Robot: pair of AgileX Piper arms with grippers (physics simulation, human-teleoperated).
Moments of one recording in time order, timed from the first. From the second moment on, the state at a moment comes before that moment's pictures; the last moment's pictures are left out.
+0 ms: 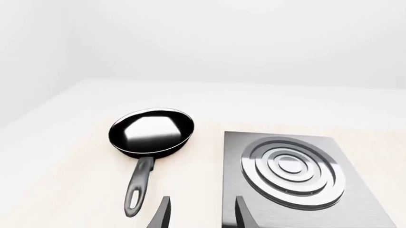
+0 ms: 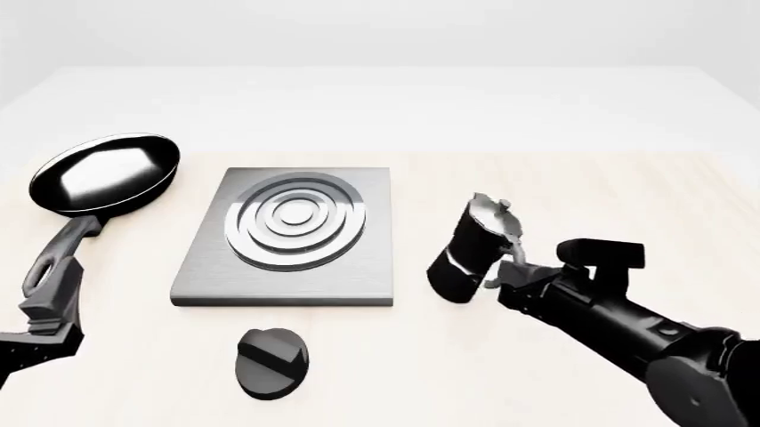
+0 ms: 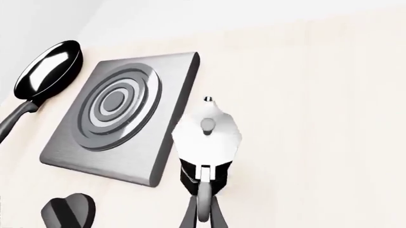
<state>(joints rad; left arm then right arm) 0.10 0.43 0.00 -0.35 0.00 0.43 1.36 -0.28 -0.56 0.39</state>
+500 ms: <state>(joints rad) 0.09 0.35 0.00 -0.29 0.00 0.40 0.99 -0.42 -0.06 0.24</state>
